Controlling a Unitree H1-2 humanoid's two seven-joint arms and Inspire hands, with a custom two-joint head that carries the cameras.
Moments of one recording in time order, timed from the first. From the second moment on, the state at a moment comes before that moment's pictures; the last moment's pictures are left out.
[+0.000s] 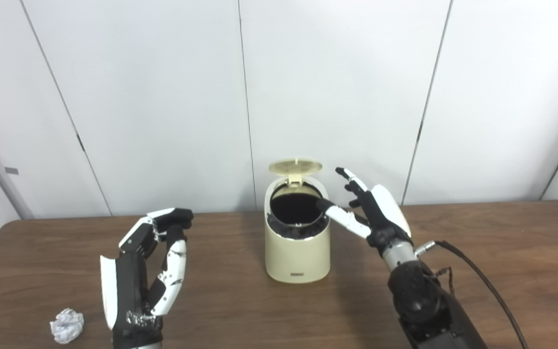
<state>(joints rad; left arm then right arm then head) -0.07 -0.11 0.03 -0.42 0.35 -0.17 0.19 -0.49 -0.16 0.18 0.02 -0.49 0.27 -0.04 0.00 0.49</state>
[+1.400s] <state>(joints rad) -0.10 0.04 0.12 -0.40 0.52 -0.21 0.22 -0.07 -0.13 -0.03 -0.21 -0.12 -0.43 -0.23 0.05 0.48</state>
